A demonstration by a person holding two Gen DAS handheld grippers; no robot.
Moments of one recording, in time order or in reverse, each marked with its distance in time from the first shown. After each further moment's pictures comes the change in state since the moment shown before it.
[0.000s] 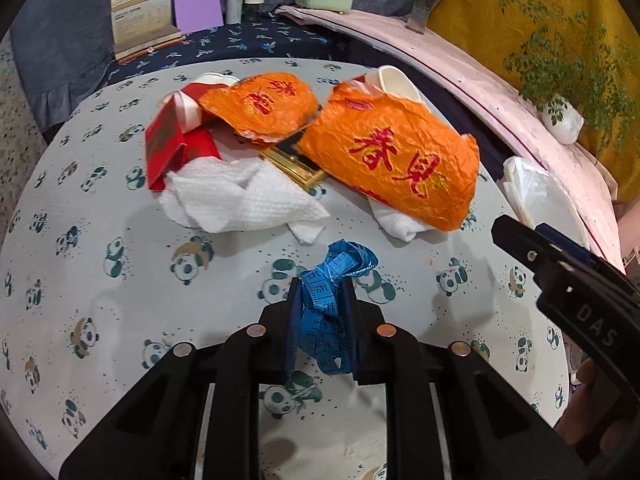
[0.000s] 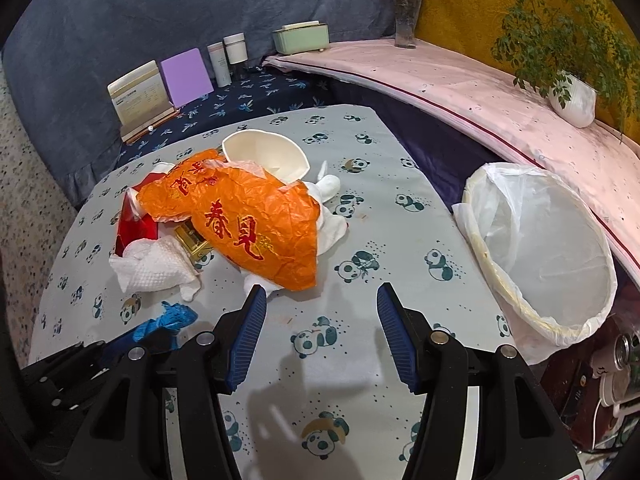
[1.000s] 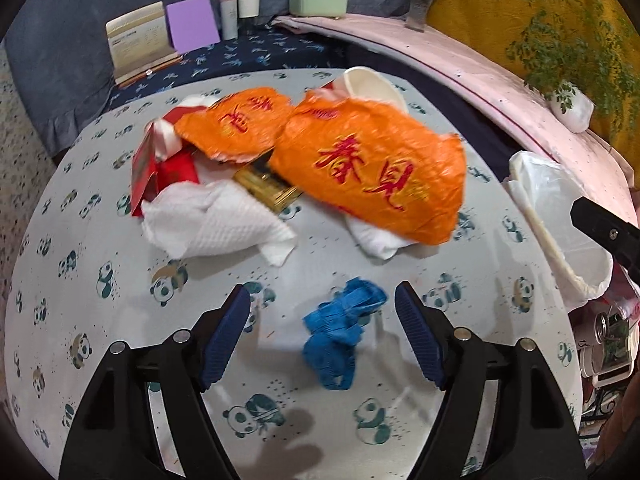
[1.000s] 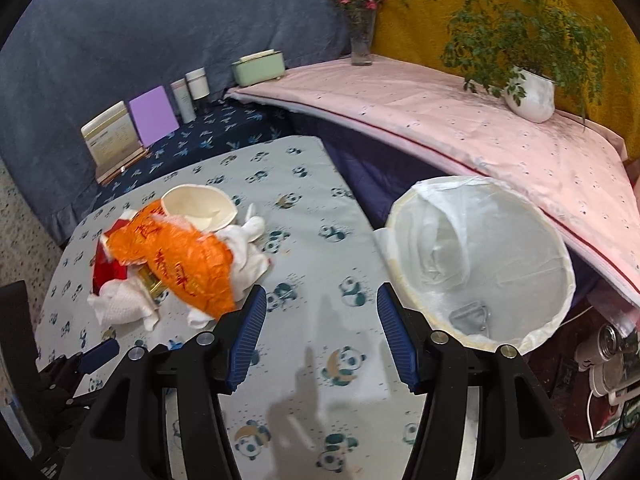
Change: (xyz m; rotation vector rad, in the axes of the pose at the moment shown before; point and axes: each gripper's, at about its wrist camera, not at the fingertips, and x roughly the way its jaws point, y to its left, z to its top) left arm 0.017 -0.039 0.004 0.055 -0.024 0.096; right arm -0.029 -0.060 0.012 0.091 -0.073 -0.056
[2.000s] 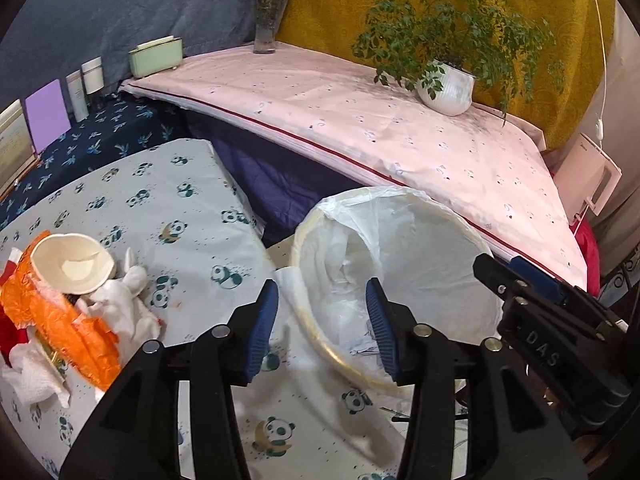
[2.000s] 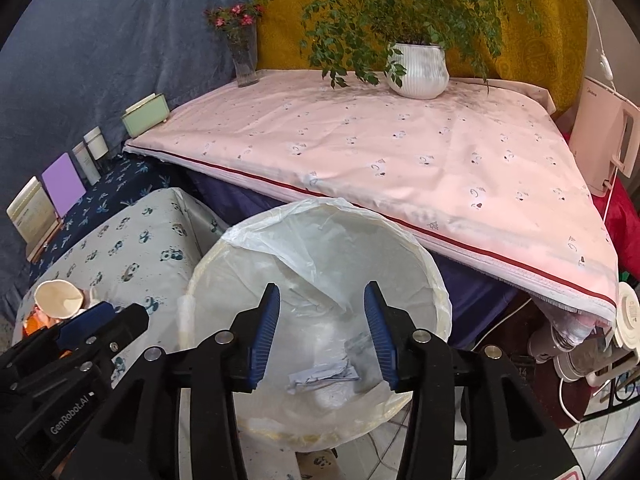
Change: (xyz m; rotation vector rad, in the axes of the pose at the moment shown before) left arm 0.006 -0.204 0.071 0.264 -0.091 -0.299; right arm 0.015 -0.176 0.033 0.224 -0.060 -0.192
